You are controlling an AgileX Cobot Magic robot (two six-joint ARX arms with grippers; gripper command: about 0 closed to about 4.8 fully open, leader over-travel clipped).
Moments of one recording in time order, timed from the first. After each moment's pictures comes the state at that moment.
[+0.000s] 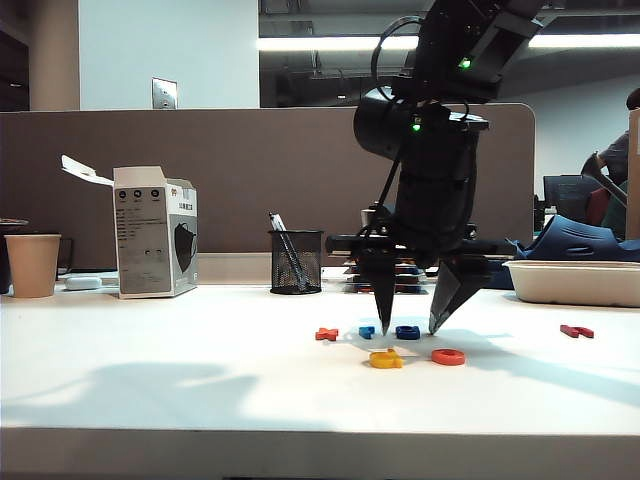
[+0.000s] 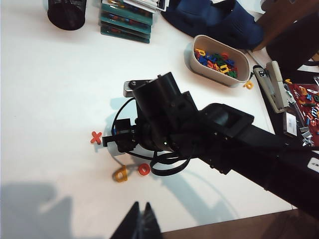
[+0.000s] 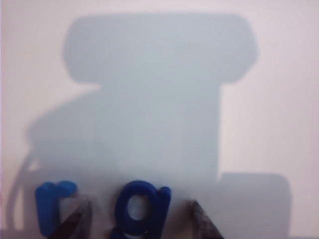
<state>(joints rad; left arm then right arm) -1.16 1.39 1.85 -1.17 -0.54 -0.89 0.55 1.99 1.38 -0.59 0.11 0.41</state>
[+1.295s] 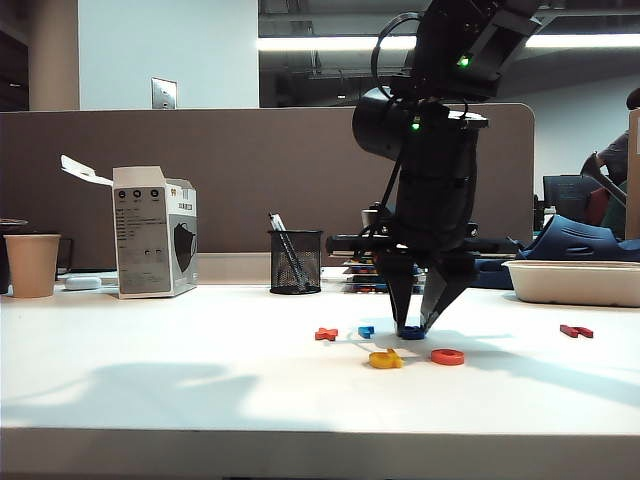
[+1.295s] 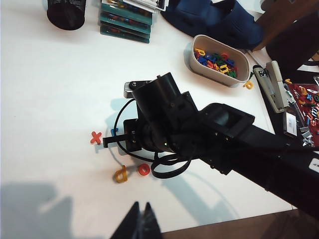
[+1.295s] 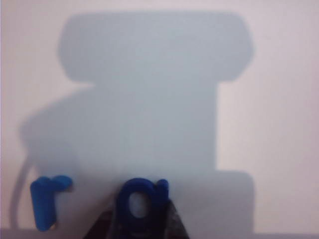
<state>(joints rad) -1.16 1.39 1.85 -1.17 -0.54 -0.89 0.55 1.99 1.38 -0.61 0.11 0.41</state>
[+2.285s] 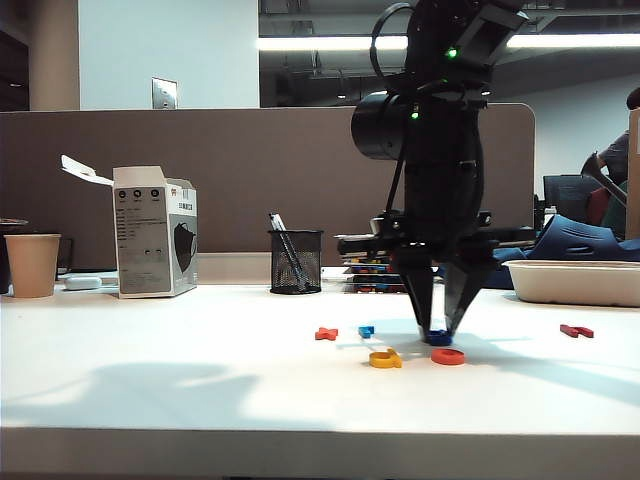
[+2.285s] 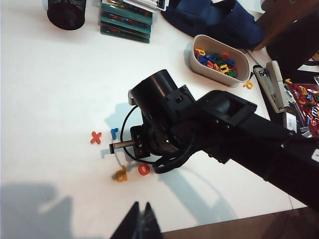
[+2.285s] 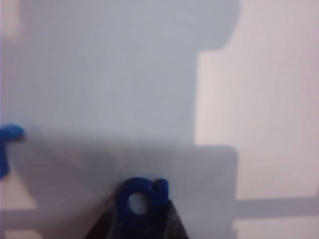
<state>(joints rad) -1.16 1.39 1.85 -1.17 -0.54 -0.89 0.54 2.00 1.48 -0.85 0.15 0.42</state>
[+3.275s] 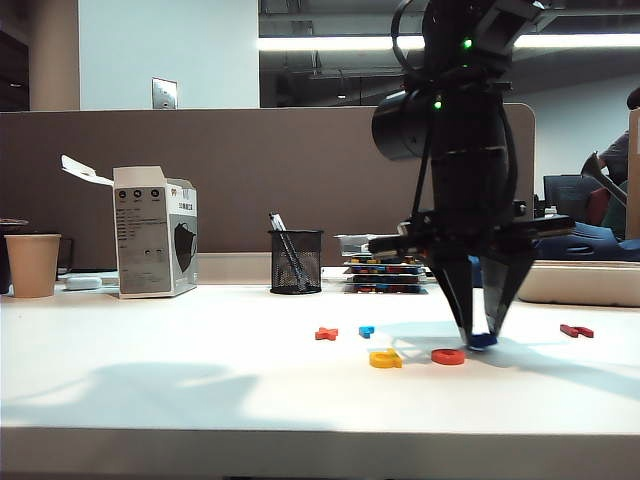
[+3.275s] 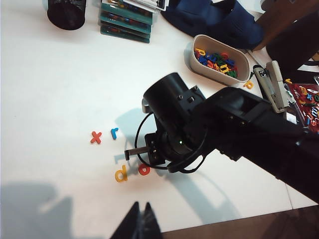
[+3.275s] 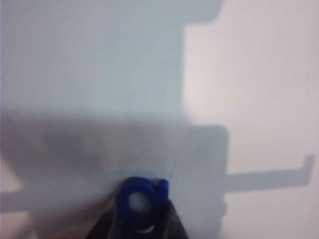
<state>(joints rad) -1.16 1.39 1.85 -1.17 -0.54 -0.89 0.51 1.97 1.46 -0.97 0.16 0.41</state>
